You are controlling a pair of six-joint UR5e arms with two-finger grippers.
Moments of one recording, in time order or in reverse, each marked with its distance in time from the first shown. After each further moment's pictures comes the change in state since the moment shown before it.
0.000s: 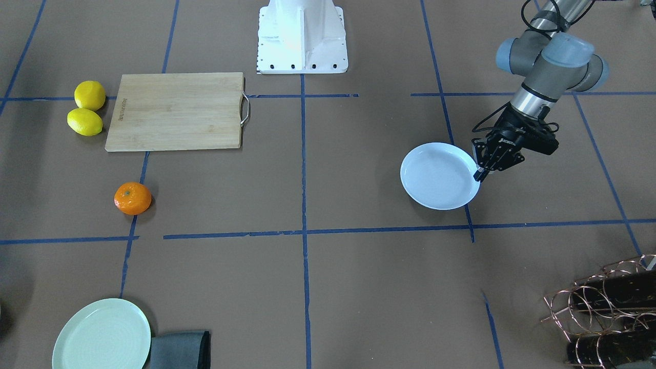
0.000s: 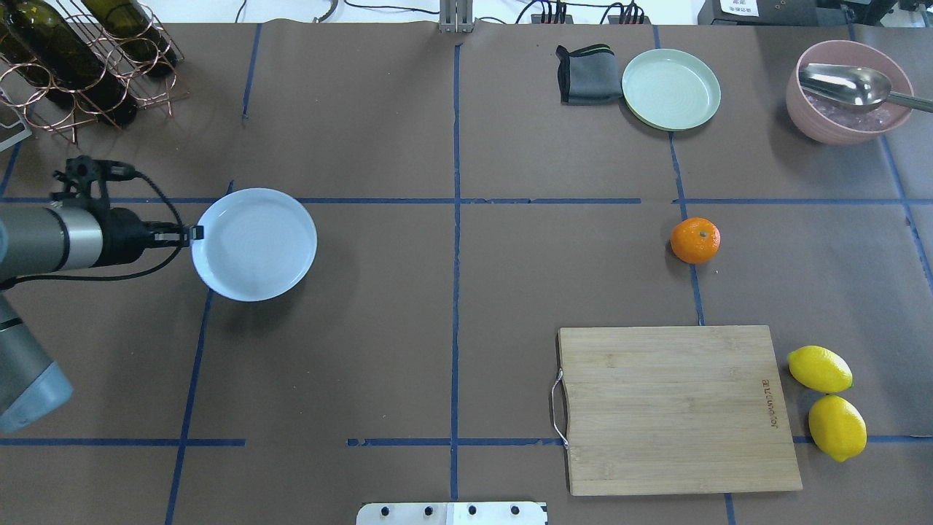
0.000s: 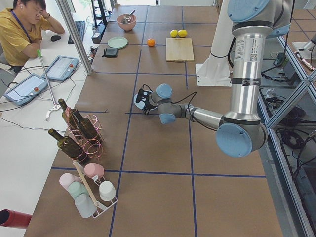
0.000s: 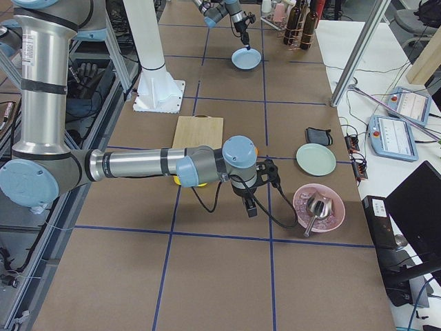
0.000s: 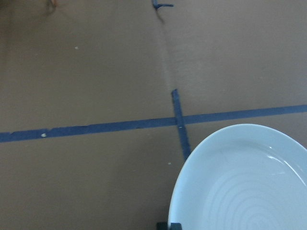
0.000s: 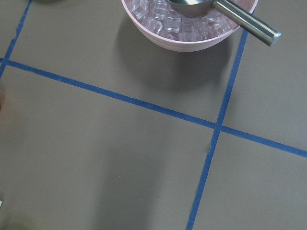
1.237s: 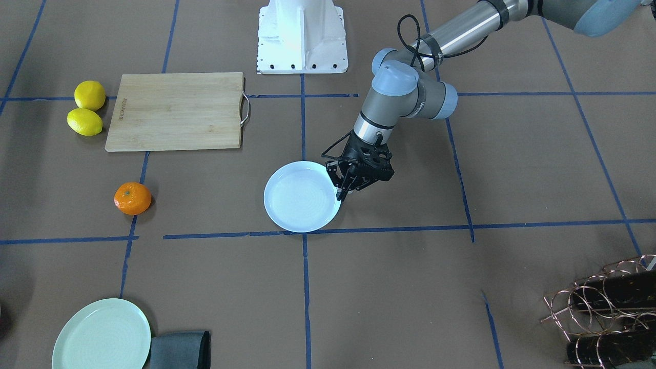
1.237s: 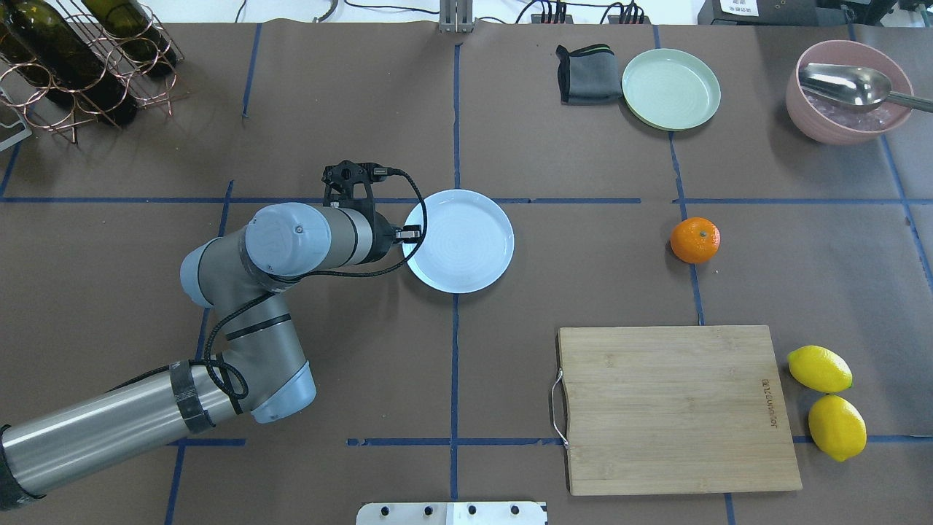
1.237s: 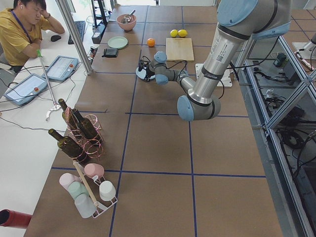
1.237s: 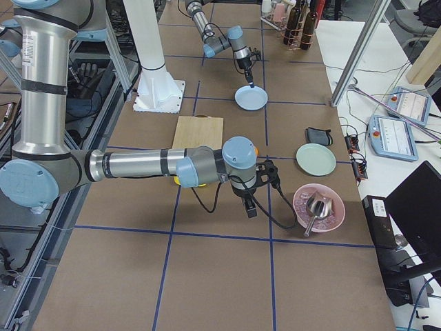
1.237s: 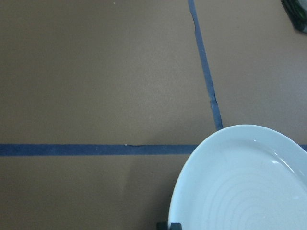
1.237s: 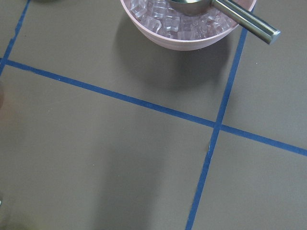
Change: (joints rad) left arm 0.230 -0.521 0.253 0.271 0.182 -0.184; right arm 0.001 -0.002 -0.001 -0.001 0.000 0.002
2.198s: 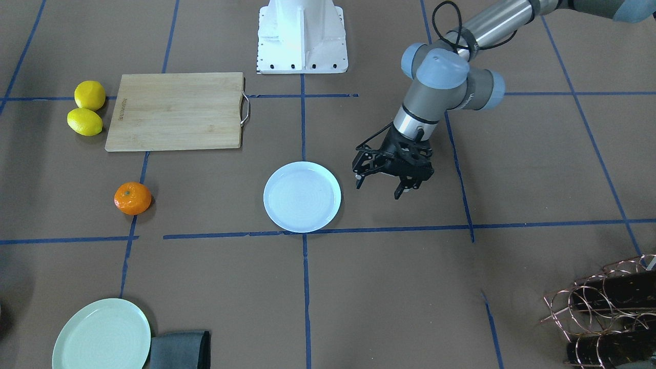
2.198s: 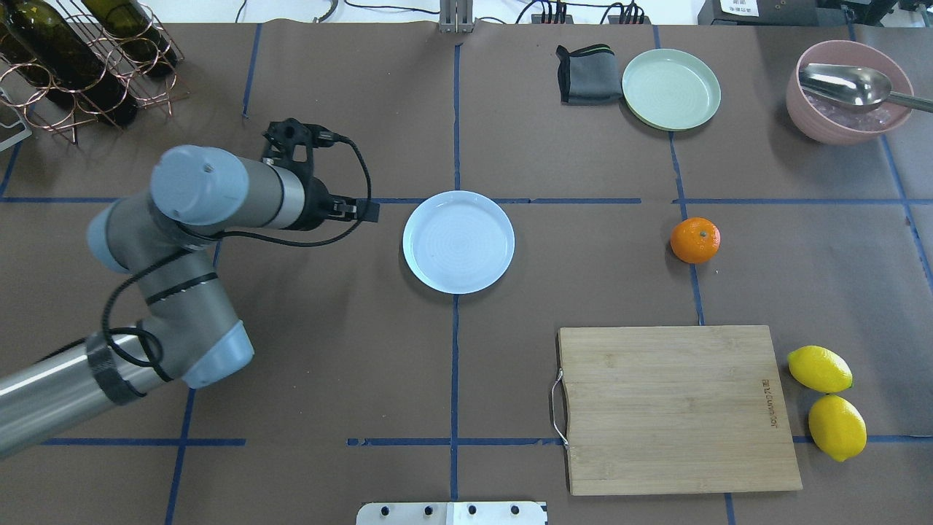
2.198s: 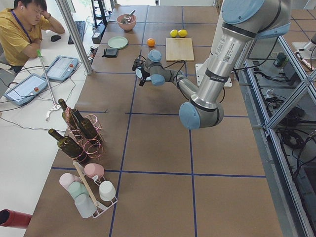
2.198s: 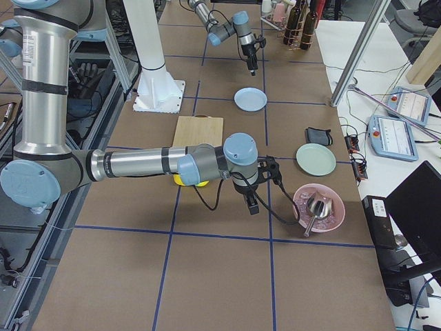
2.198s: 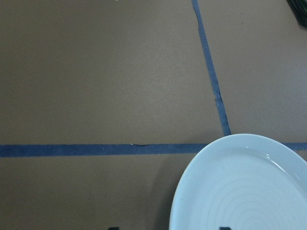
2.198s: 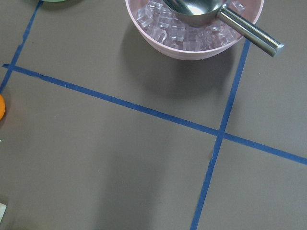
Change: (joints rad) left arm -0.181 0.166 -0.234 0.157 -0.203 0.325; right arm -0.001 0.013 0.011 0.000 0.002 0.006
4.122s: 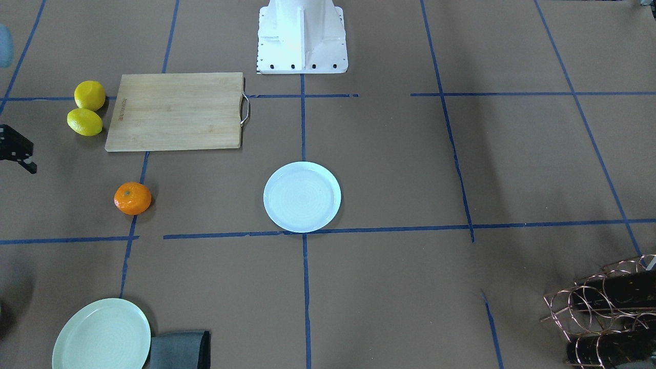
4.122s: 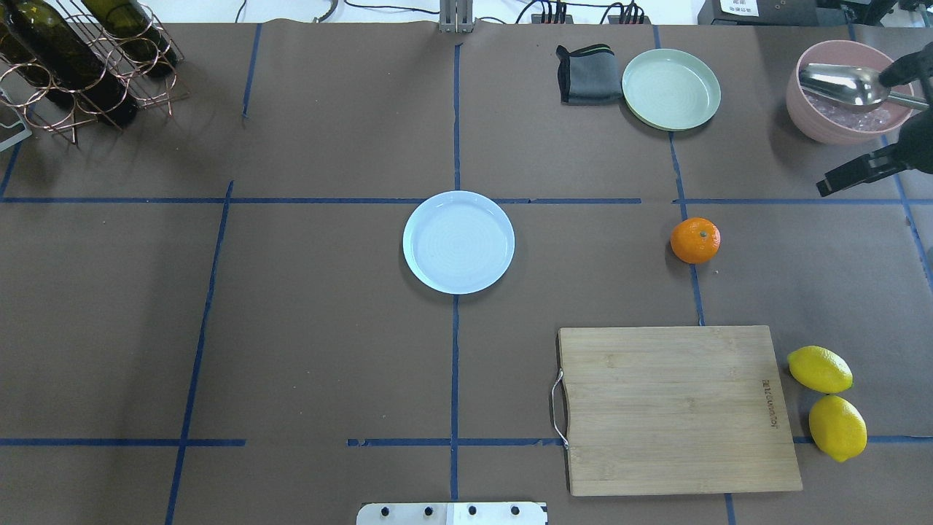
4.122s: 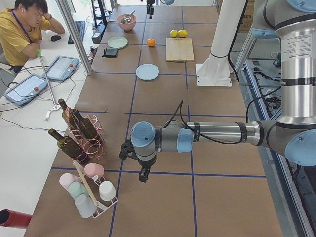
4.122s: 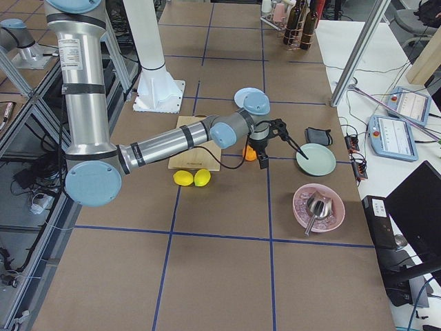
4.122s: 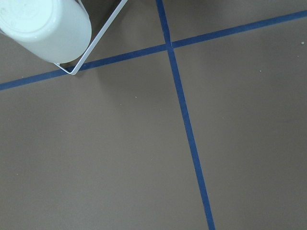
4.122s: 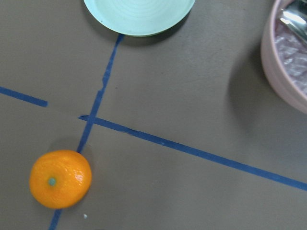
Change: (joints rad) left arm -0.888 0.575 -0.046 0.565 -0.539 1.186; right arm -0.413 0.187 0.041 0.086 -0.215 0.501
